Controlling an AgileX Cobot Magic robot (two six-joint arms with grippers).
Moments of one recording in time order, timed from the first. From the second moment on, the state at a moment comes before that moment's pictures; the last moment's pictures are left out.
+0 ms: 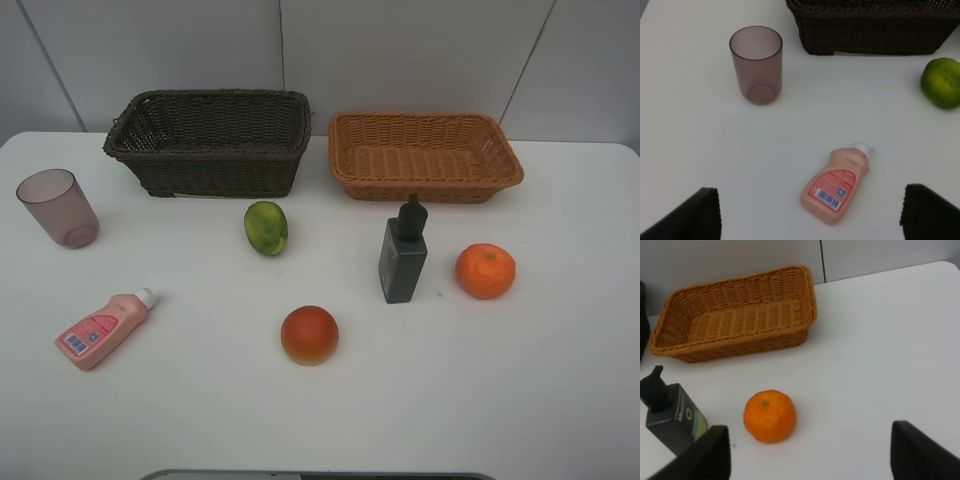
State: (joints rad) left arm -0.02 -0.01 -0.50 -0.01 1.06 -0.01; right arm 0.00 -0.01 -0.52 -0.07 1.06 0.17
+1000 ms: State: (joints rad) left arm -0.02 -0.01 -0.50 -0.01 1.06 -0.01; right arm 0.00 0.46 -0.65 -0.08 0.41 0.20
